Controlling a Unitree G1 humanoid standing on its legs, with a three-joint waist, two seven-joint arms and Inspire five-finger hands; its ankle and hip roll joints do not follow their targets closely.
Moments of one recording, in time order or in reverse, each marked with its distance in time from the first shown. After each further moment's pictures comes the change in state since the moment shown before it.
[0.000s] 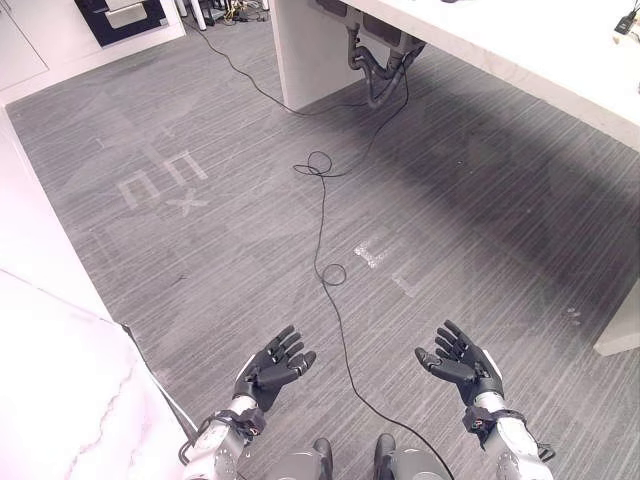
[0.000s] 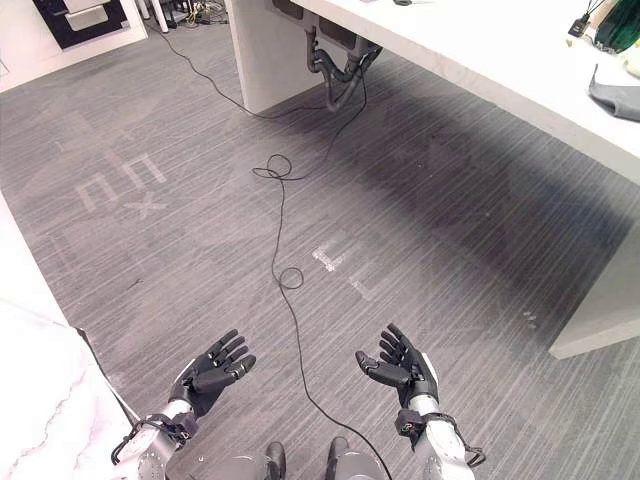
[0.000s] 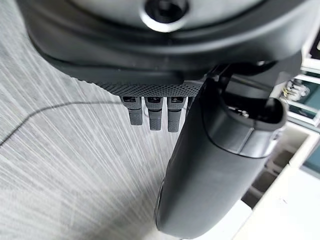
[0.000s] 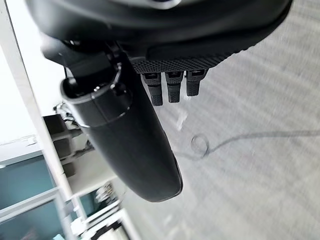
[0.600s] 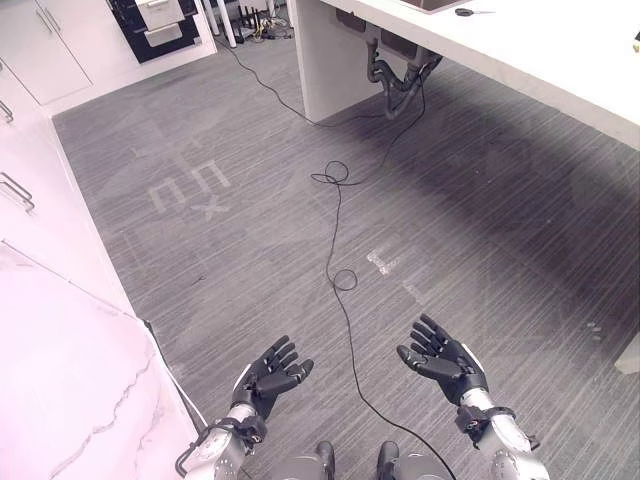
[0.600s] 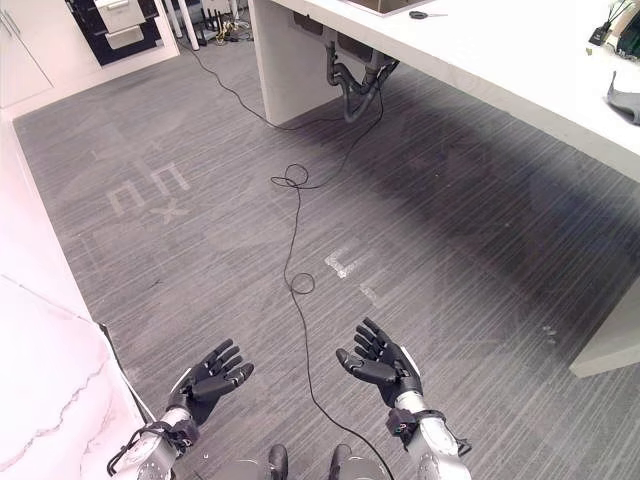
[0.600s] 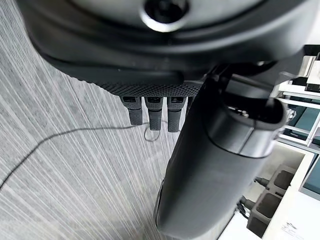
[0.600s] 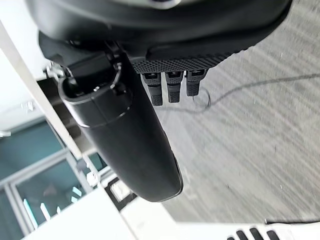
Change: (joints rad) left arm 0.070 0.008 -0.030 -0.026 0.027 0.003 0.195; right arm -0.023 -0.016 0.096 -0.032 0.056 0.050 0.093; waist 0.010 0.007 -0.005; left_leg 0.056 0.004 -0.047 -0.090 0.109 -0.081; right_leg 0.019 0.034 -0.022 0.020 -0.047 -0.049
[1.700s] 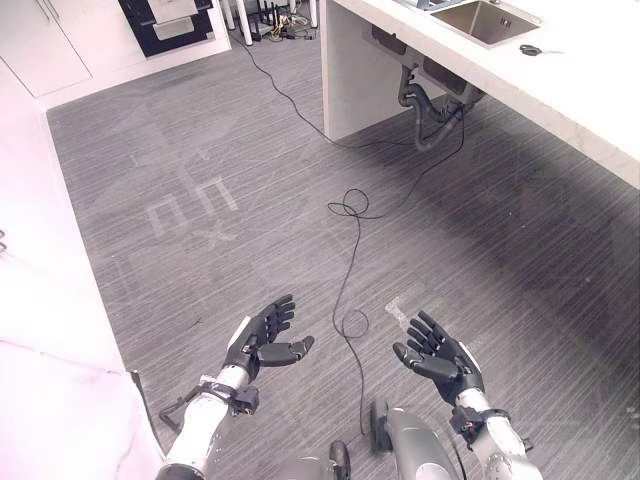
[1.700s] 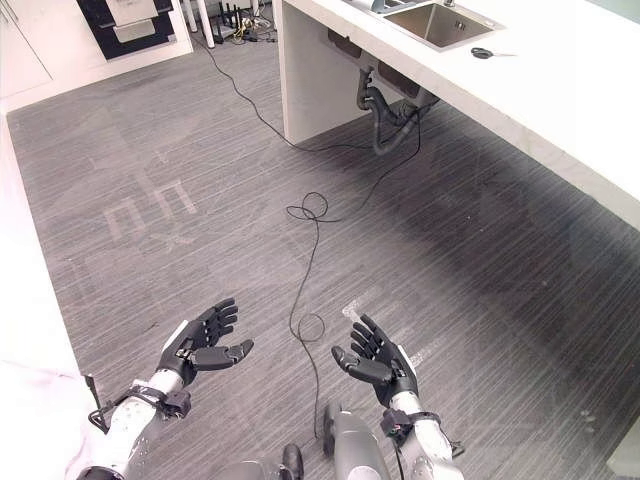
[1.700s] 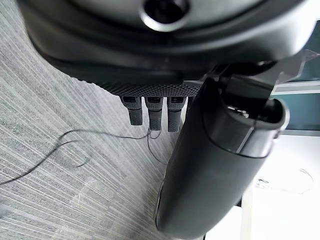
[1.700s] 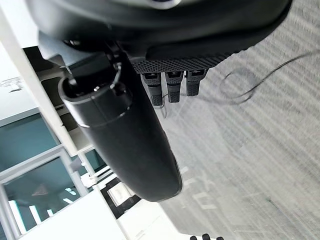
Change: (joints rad) left arm -0.070 0.104 -0.051 -0.113 0.296 -0.135 0.047; right arm 0.114 0.018 -0.082 -0.063 -0.001 0.007 -0.012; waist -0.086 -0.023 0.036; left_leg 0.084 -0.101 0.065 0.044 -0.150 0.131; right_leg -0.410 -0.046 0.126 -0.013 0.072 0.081
